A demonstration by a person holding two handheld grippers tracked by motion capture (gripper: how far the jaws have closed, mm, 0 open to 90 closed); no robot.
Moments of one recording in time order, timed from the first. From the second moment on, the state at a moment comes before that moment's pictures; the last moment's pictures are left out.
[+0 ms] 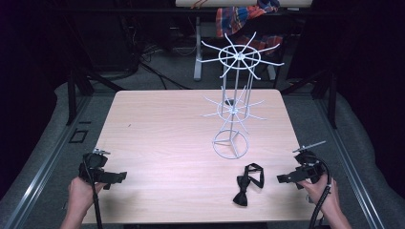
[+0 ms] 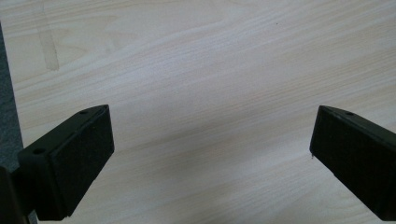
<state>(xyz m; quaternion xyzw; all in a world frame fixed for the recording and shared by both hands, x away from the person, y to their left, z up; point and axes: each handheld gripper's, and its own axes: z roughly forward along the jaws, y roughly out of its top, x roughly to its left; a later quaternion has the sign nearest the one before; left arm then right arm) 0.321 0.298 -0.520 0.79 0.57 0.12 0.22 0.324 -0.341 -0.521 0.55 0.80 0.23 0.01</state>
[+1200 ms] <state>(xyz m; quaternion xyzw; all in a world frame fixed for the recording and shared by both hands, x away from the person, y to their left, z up) 0.326 0.293 -0.525 0.79 0.56 0.12 0.20 0.345 -0.303 -0.519 0.50 0.84 0.20 0.05</state>
